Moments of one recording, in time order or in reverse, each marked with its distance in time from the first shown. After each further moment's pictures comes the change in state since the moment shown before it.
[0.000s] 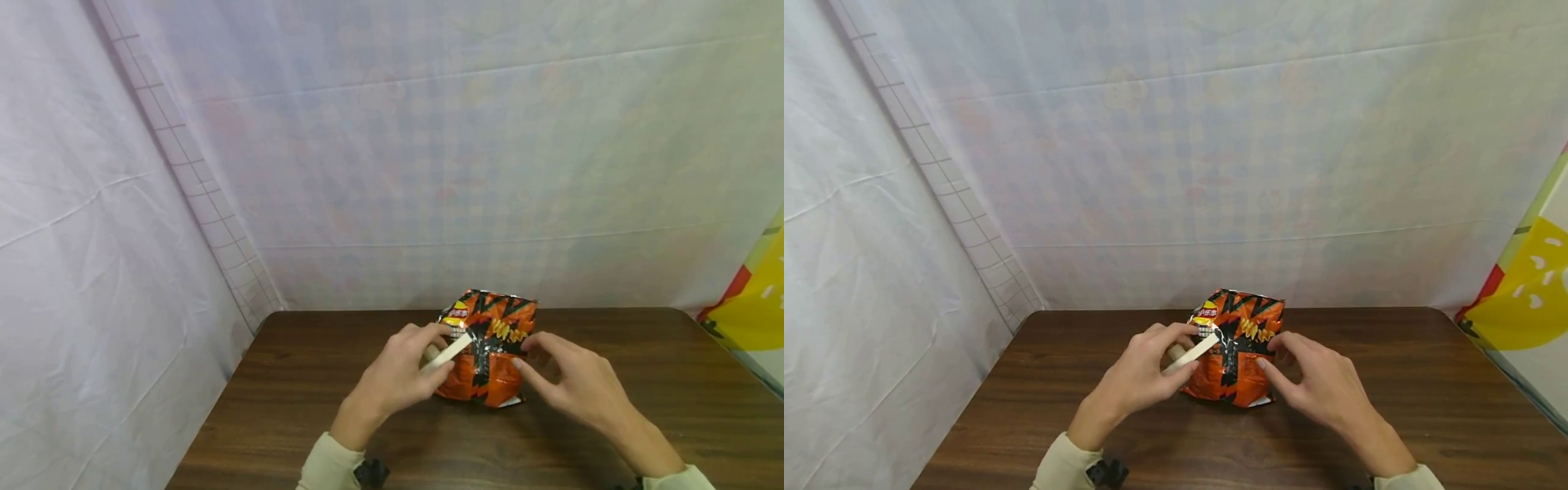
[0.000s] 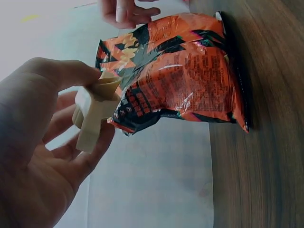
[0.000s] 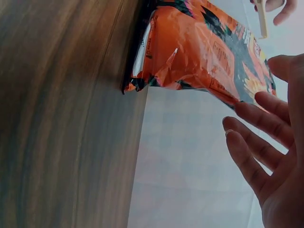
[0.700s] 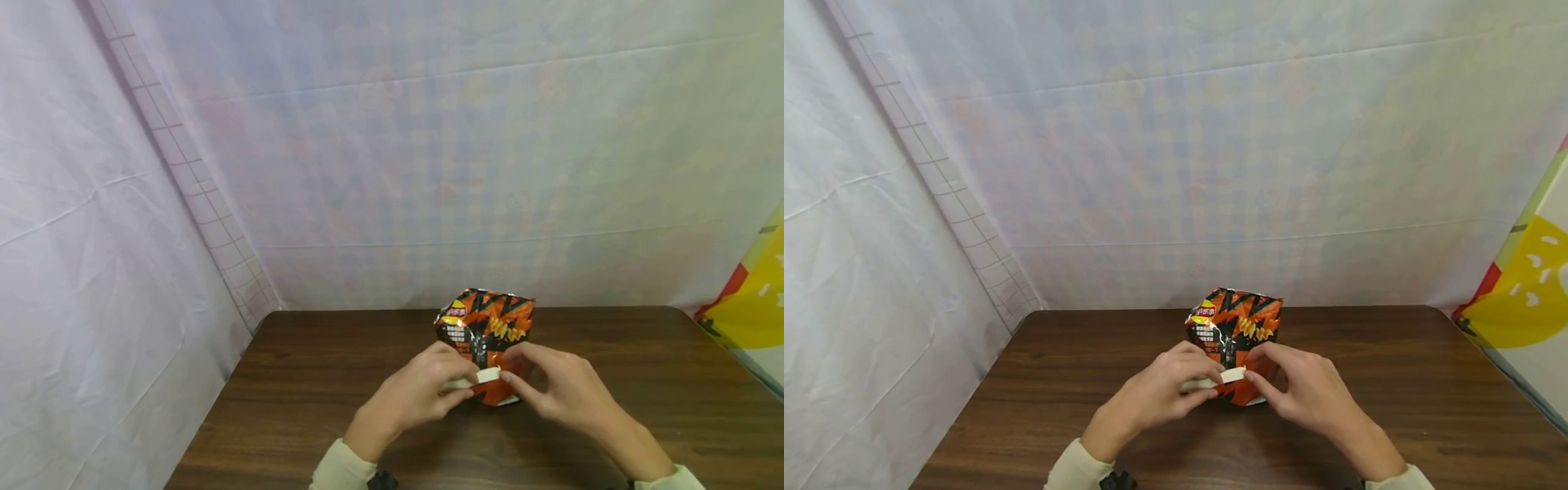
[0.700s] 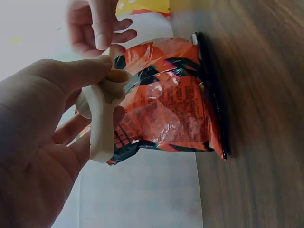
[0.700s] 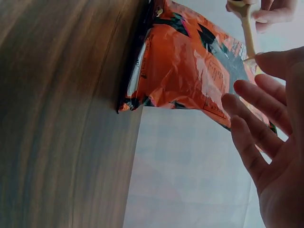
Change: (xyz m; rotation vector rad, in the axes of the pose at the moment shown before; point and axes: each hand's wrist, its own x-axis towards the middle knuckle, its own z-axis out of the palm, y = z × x) left_hand 0.000 0.013 0.025 0.120 -0.164 0.243; right_hand 0.001 -0.016 0.002 0.166 -0.053 -0.138
